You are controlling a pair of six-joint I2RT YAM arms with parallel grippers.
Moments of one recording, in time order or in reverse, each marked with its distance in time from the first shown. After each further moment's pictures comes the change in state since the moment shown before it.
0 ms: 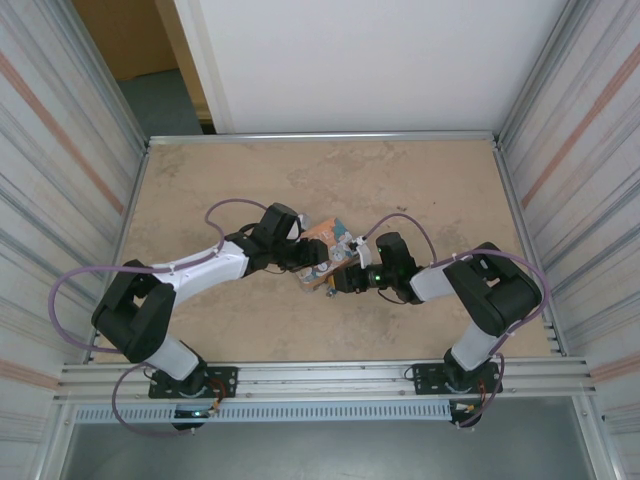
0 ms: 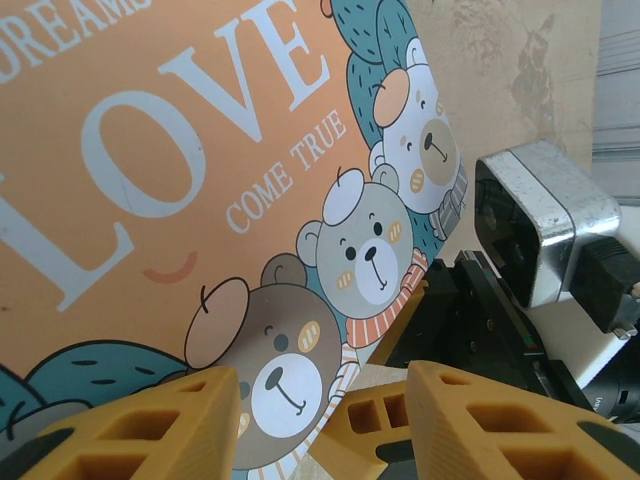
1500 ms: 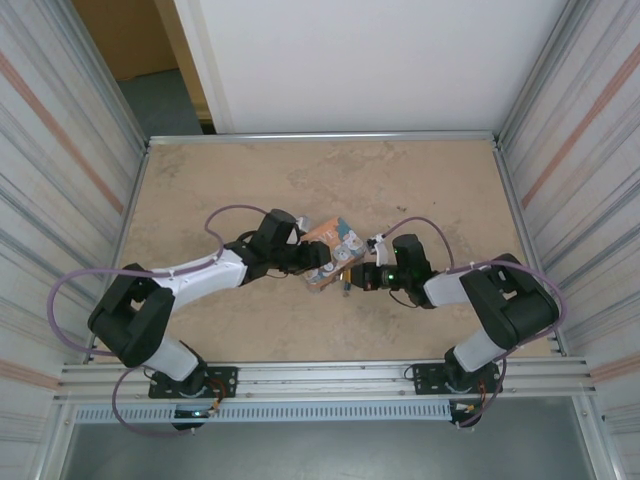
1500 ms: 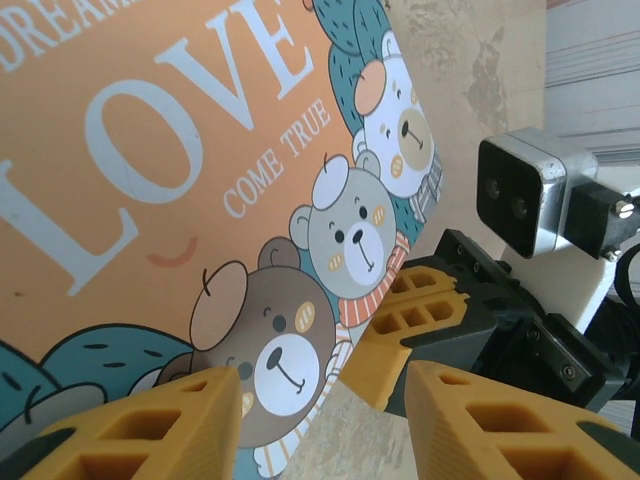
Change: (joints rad) left arm -0.018 -0.026 -0.086 0.156 0.010 -0.064; right arm -0.100 -0.117 -0.093 -0.006 0.031 0.156
